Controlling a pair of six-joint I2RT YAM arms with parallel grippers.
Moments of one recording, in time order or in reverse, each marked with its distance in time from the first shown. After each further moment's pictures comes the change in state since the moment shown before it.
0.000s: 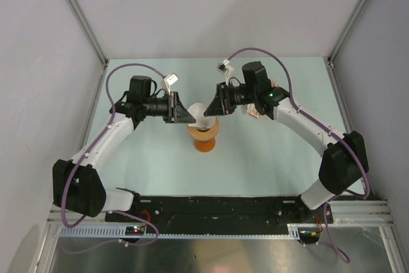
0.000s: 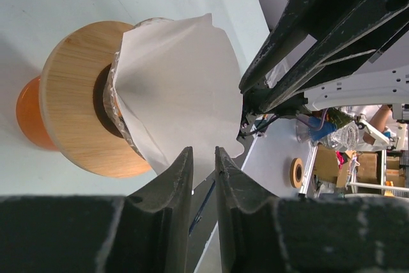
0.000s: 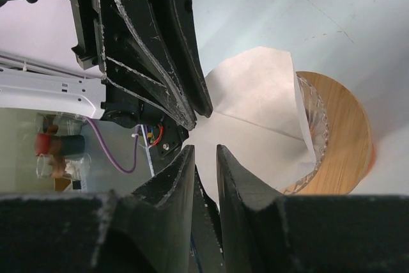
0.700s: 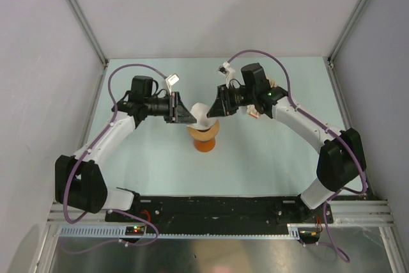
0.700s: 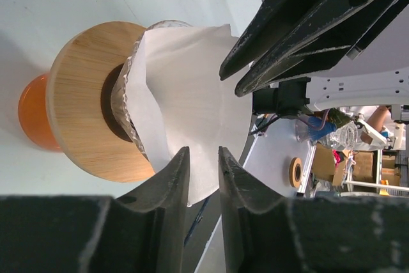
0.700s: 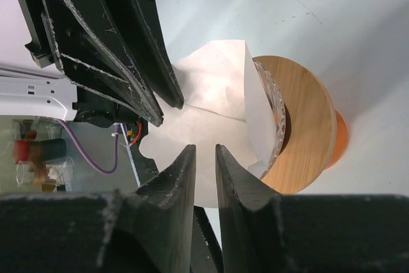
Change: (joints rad) left arm 0.000 0.031 0.000 0.011 0.004 0.000; right arm -0.013 0.028 0.000 -0.065 0.060 -0.059
